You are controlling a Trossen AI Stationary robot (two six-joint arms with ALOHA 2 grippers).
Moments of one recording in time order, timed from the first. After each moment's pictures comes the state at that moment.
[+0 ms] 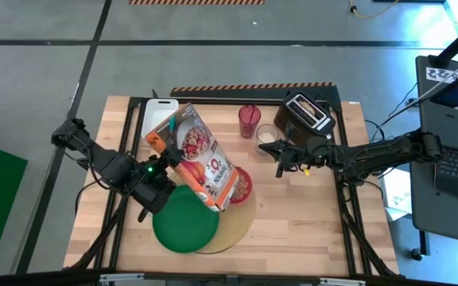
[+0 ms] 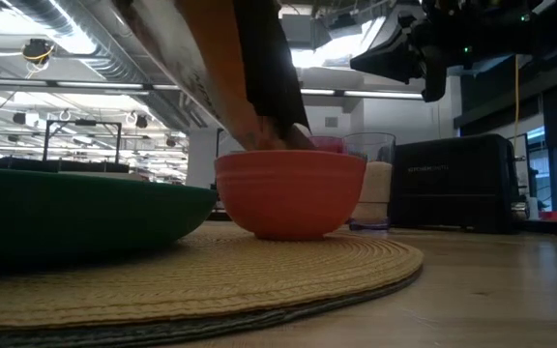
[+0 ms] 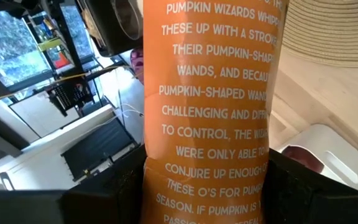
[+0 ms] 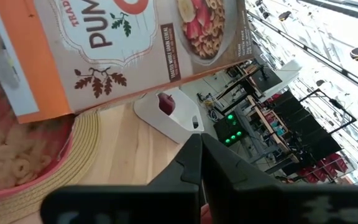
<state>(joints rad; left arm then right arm) -0.56 1.42 1.52 -1.53 -0.95 0.56 -0.01 1.10 0.47 0.55 0.21 -0.79</state>
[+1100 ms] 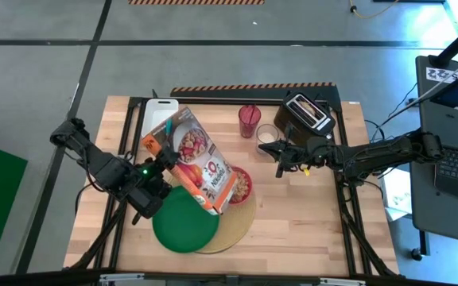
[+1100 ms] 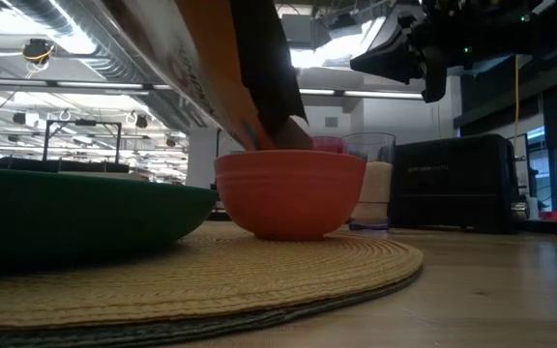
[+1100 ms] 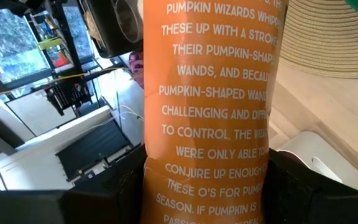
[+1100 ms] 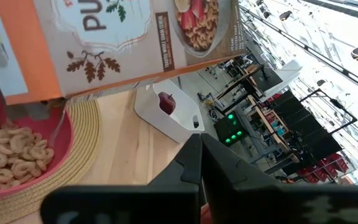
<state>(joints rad) -0.62 1.41 1.52 -1.57 -0.95 0.45 -0.01 1.10 0.47 0.55 0.21 -0.79</state>
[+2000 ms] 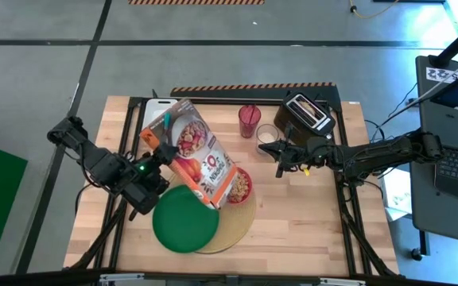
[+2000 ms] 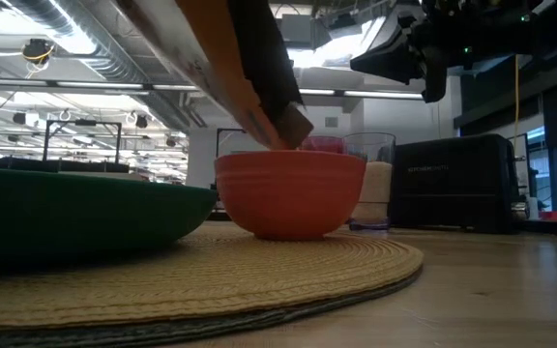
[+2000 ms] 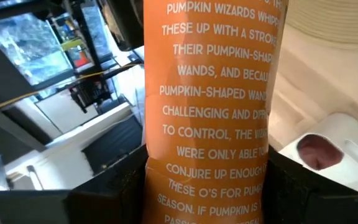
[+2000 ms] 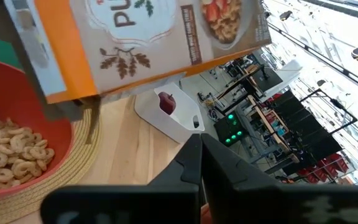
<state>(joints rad) -0.62 1.37 1.52 -1.57 -1.02 0.55 -0.01 1.10 0.47 0.55 0.21 -0.79</state>
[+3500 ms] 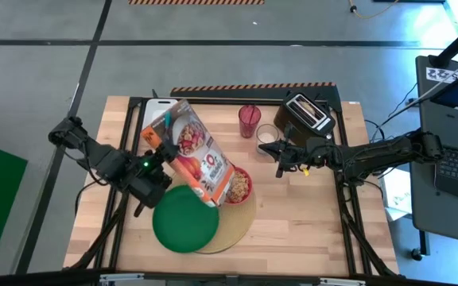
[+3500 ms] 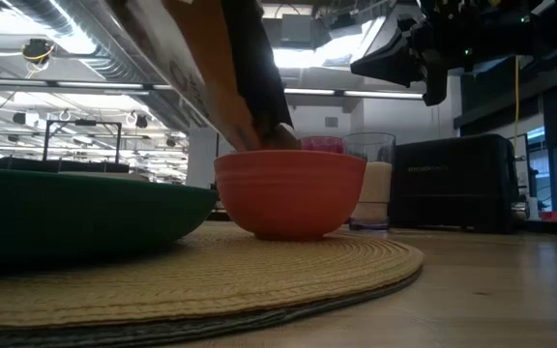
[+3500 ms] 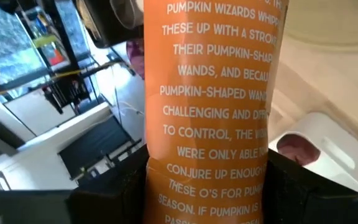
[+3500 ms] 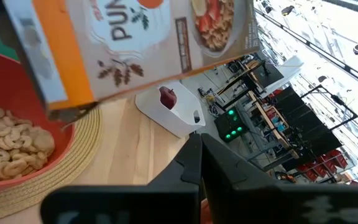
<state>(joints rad) -0.55 1.38 1.52 -1.57 -0.94 0.56 -0.01 1.10 0.47 0.53 0.23 -0.79</state>
